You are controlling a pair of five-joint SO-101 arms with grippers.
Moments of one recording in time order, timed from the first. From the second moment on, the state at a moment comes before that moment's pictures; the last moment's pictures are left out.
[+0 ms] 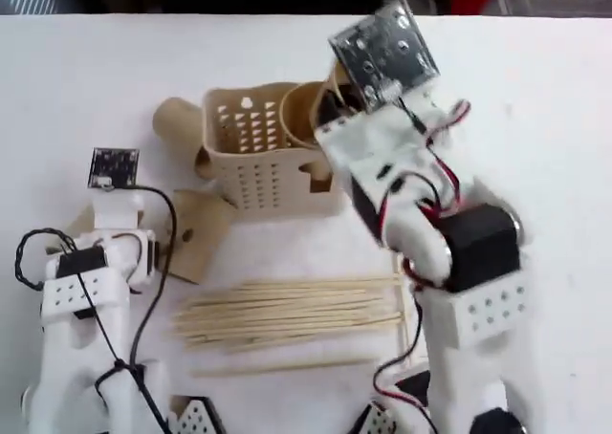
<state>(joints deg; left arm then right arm) -21.6 -39.0 65.8 48.3 -14.5 -24.7 -29.8 -9.8 73.9 15.8</state>
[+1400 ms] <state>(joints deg) -21.4 -39.0 64.8 48.1 -14.5 -33.6 -15.3 -19.2 81.6 15.8</state>
